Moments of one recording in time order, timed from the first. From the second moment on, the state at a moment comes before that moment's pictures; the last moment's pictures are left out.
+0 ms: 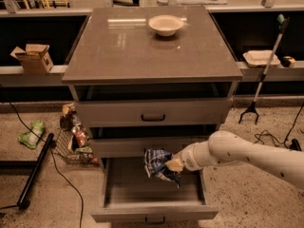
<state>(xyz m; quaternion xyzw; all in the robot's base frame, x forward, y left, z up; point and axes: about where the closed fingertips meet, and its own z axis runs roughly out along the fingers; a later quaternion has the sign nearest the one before) 0.538 -0.081 0.499 -0.38 0.86 0.24 0.25</state>
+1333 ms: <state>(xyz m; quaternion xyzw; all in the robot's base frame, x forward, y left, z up) 0.539 -0.072 0.352 -0.36 0.84 0.34 0.21</state>
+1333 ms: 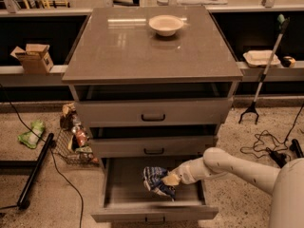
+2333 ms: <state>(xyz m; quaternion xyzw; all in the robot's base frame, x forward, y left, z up) 0.563 -0.014 0.290 -0.29 0.83 0.40 0.26</state>
